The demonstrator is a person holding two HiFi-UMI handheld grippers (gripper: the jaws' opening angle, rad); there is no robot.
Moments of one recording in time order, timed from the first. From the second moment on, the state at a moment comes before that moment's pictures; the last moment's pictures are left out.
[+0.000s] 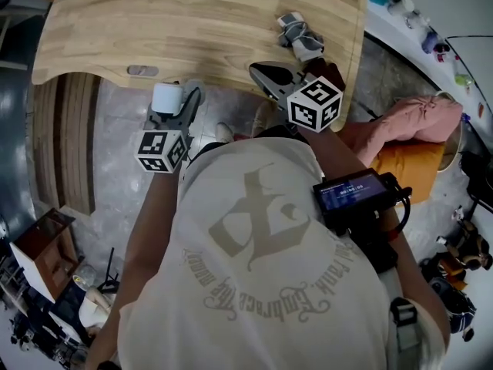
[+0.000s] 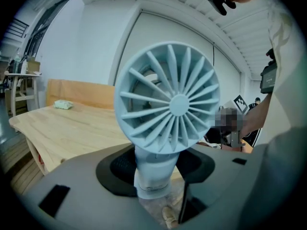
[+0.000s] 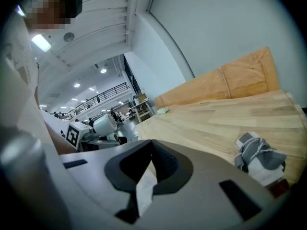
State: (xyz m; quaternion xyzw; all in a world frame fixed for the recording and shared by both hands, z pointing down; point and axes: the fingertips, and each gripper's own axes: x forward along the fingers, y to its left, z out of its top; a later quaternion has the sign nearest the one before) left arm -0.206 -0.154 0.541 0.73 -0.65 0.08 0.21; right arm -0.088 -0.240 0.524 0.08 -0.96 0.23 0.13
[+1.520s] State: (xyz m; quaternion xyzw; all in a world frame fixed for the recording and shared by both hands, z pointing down) left arm -0.232 -0.097 0.537 0.78 -0.59 0.08 0.20; right arm -0.089 -0.187 0.518 0.16 -0.96 0.22 0.12
